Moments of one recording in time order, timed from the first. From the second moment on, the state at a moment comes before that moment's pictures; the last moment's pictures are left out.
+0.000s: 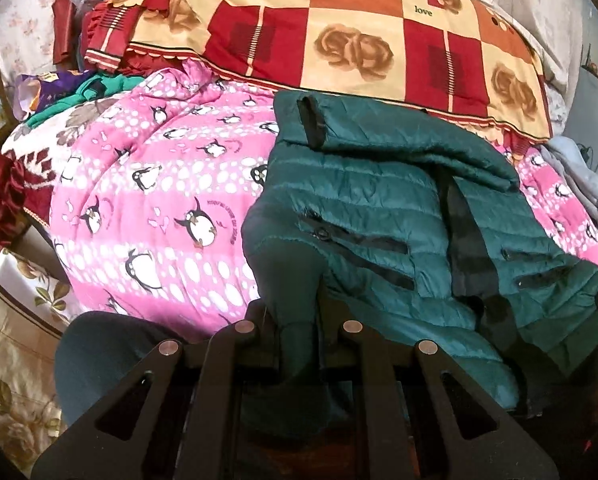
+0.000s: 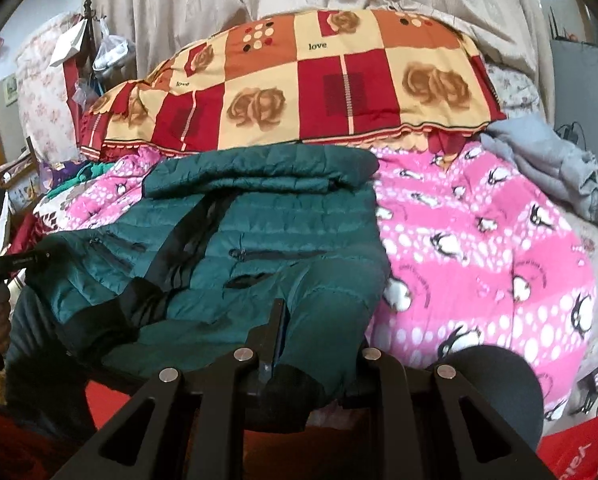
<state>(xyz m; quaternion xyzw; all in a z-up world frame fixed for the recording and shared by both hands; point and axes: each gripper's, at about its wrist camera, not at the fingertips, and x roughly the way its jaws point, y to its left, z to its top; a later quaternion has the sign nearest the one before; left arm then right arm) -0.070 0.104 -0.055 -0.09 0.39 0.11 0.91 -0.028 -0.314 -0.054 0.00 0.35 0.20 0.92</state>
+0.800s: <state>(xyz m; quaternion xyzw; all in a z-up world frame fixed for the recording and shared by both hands) 0.010 0.124 -0.012 -0.11 0.35 0.10 0.92 0.050 -0.306 -0.014 0.00 0.32 0.18 0.93</state>
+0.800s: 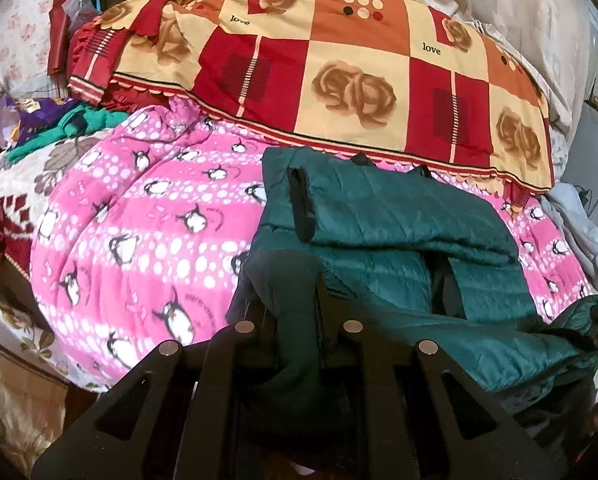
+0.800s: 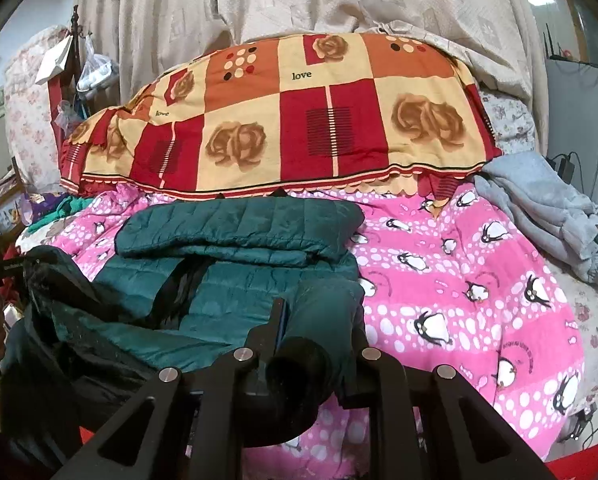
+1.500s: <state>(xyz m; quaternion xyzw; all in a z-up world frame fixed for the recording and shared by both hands) 0.087 0.165 -0.004 -0.15 0.37 0.11 0.91 0.171 -0.309 -0.002 0.09 0.33 0.20 0.92</state>
